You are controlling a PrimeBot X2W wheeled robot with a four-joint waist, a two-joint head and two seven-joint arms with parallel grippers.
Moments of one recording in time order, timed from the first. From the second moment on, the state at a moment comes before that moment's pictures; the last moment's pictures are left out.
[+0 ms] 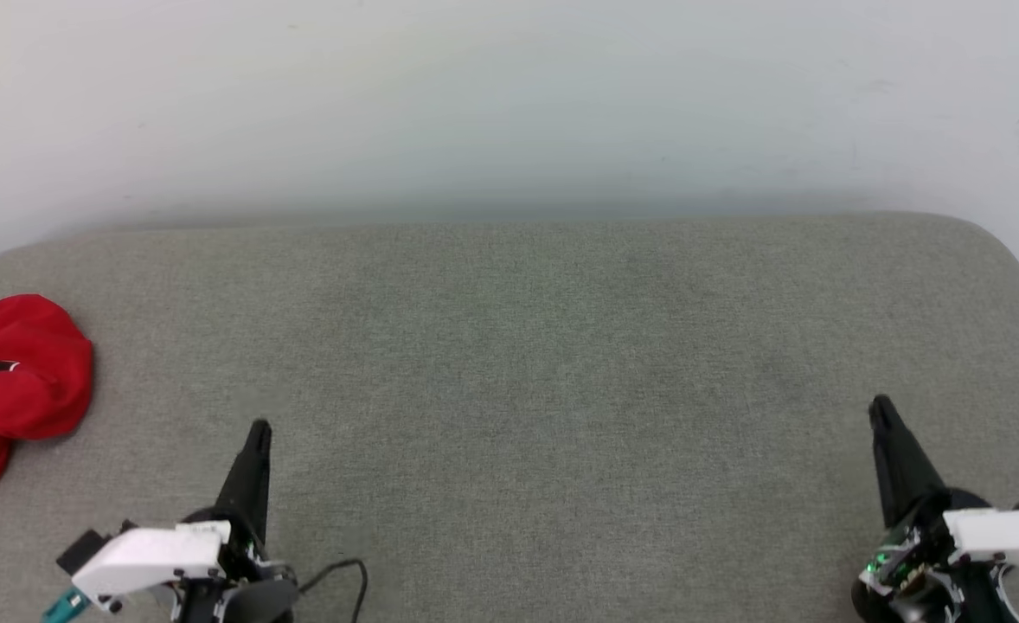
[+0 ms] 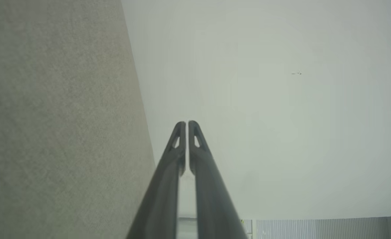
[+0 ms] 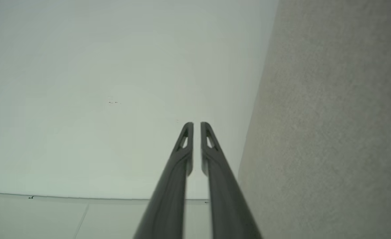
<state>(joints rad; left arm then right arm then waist) -0.10 0.05 0.11 0.26 -1.61 -0.13 0.11 -0.10 -0.05 -0.11 0.26 1.62 0.13 0.11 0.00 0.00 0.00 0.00</state>
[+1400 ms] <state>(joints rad) -0.04 0.04 0.00 0.12 -0.95 0.06 -0.05 0.00 -0.05 -0.09 0.08 0.88 0.13 -0.05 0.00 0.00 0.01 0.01</state>
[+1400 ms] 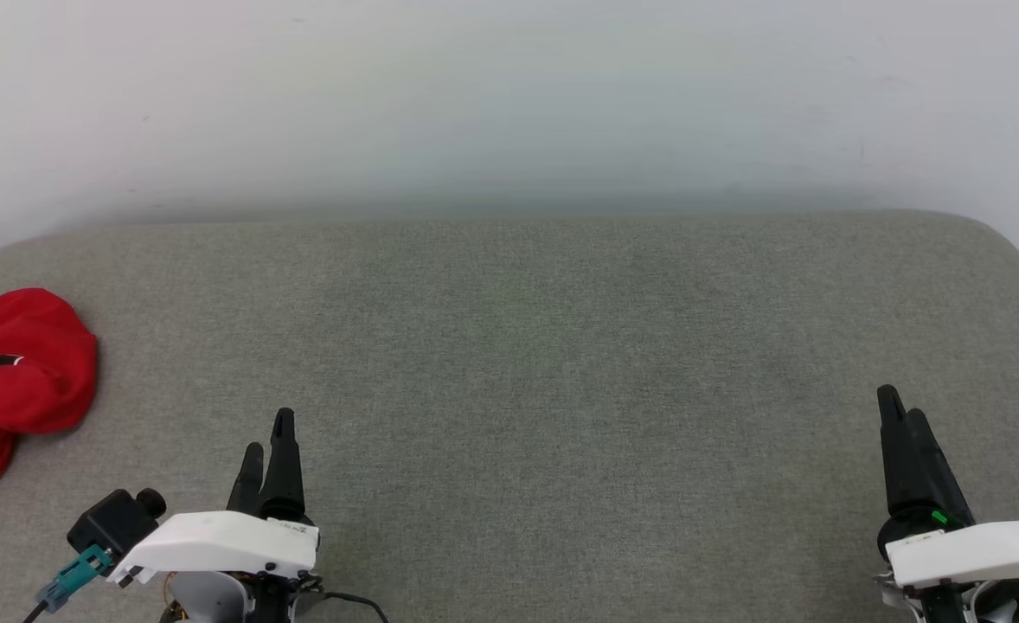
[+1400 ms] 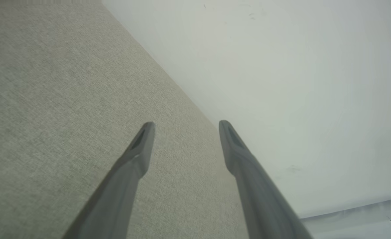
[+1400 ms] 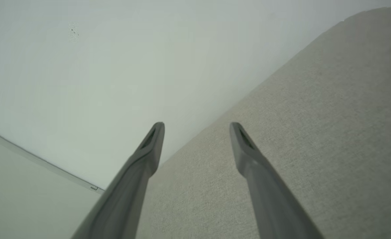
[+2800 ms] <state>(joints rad) -0.01 0.05 -0.13 0.07 -0.37 0.16 -0.18 0.06 -0.05 -0.06 -0.02 0.30 0.13 -0.18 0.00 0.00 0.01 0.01</state>
